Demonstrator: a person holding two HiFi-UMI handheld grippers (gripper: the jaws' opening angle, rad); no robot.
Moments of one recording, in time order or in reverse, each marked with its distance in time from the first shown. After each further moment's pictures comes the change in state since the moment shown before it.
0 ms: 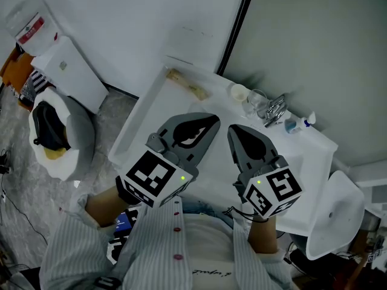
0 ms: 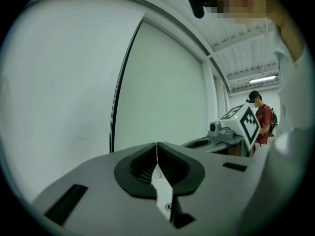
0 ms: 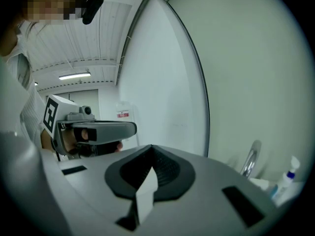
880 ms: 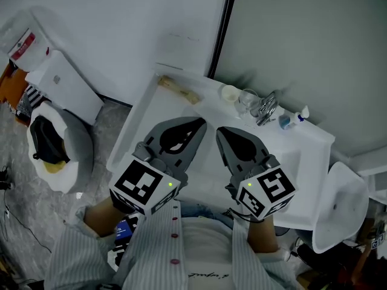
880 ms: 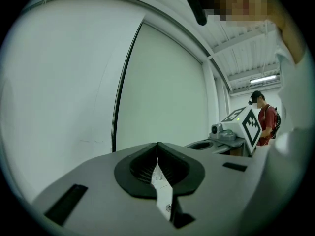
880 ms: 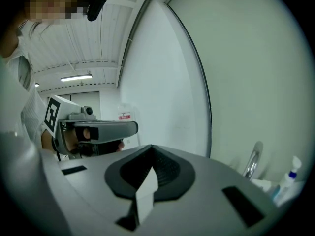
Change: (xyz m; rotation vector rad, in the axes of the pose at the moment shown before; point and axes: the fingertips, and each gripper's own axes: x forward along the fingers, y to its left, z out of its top) left arm -0.006 0.002 0.009 -0.002 -0.018 0.019; right arm -0.002 0.007 0.006 0.003 -0.028 0.011
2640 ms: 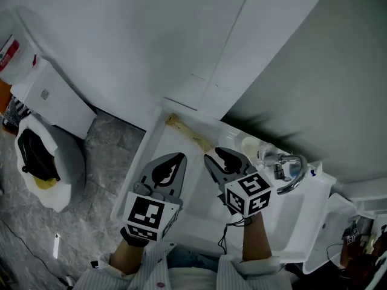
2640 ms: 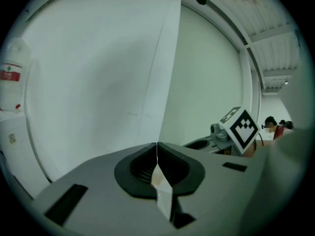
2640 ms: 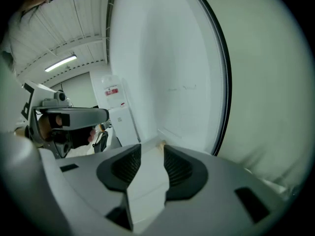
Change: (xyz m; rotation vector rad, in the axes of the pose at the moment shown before) left arm 0.021 0.187 -0.091 -0.170 0.182 0.265; right arm 0.195 -0.071 -0.082 0.072 0.333 0.008
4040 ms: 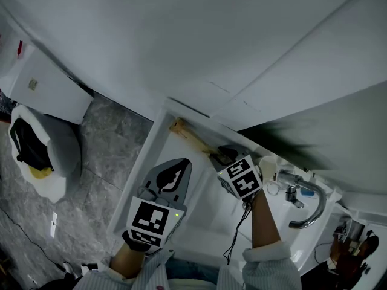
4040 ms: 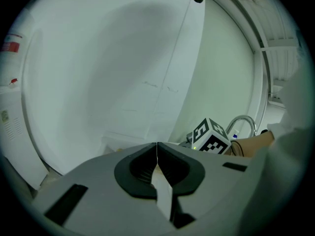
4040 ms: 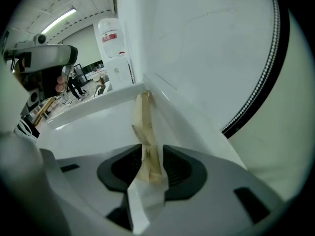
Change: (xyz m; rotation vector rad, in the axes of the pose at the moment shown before) left arm 0.070 0.055 -0.059 -0.119 0.136 -0.004; right arm 0.124 -0.079 -0.104 -0.224 0.510 0.040
